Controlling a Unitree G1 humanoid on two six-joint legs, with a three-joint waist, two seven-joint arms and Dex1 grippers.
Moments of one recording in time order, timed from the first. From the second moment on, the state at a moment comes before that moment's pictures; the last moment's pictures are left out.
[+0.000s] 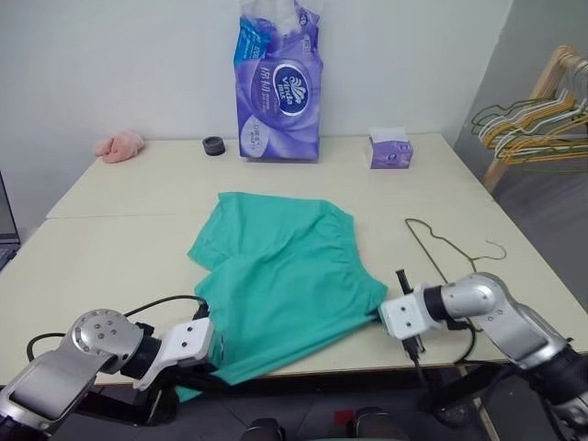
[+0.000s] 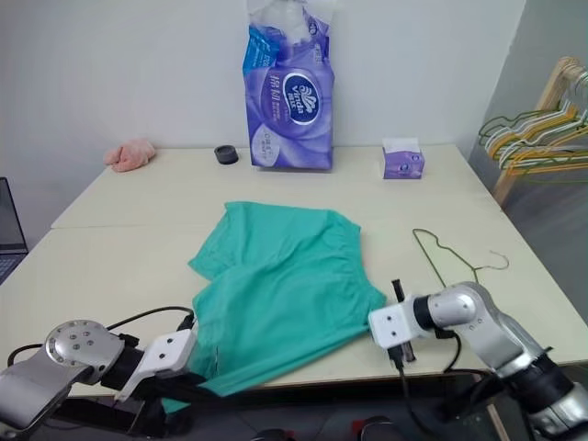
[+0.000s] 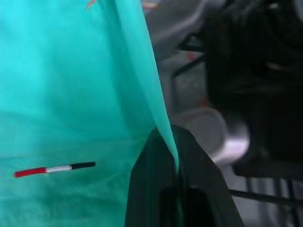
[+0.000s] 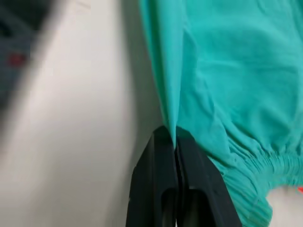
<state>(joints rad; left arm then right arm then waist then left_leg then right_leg) 0.17 1.13 -0.10 -0.34 -0.33 0.30 -1.39 -0.25 -0.88 0.41 -0.31 -0.12 0.02 1.20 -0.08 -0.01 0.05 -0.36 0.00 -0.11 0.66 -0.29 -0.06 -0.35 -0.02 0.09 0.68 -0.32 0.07</state>
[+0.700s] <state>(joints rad) 0.11 1.04 0.00 -0.44 -0.61 0.60 -1.32 -0.20 -1.07 0.17 -0.42 0.13 0.27 1.34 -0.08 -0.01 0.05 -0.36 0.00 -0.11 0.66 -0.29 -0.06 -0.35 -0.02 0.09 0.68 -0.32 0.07</state>
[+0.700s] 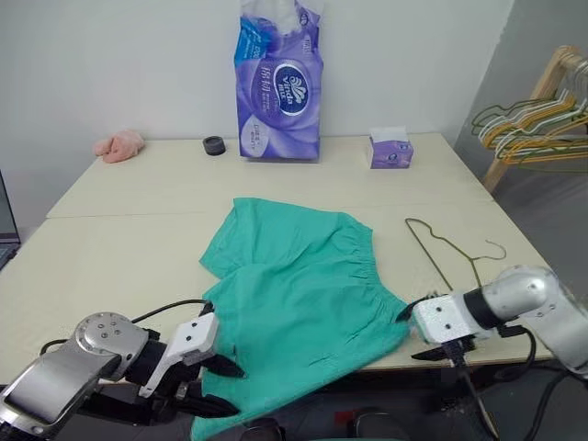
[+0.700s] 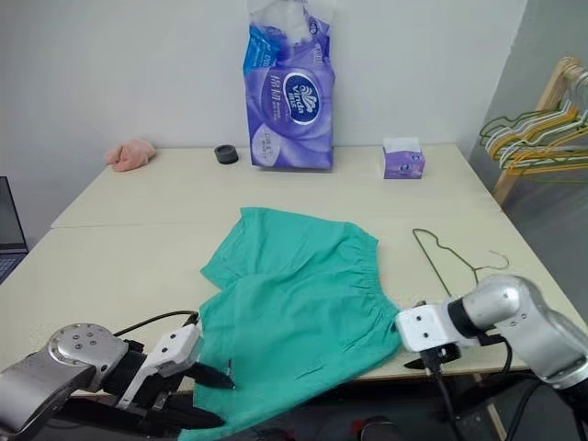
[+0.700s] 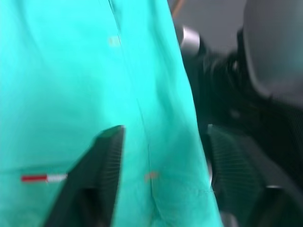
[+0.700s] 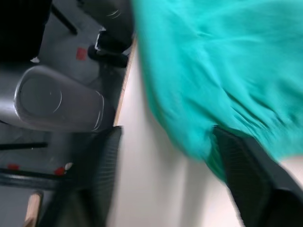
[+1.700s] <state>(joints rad) -0.23 0.83 -0.09 -0.36 -0.50 0.52 -1.14 -0.36 -0.68 -0.16 0.29 0.17 0.84 0.61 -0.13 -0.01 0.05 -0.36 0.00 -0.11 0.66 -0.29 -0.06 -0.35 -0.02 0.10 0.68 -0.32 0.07</state>
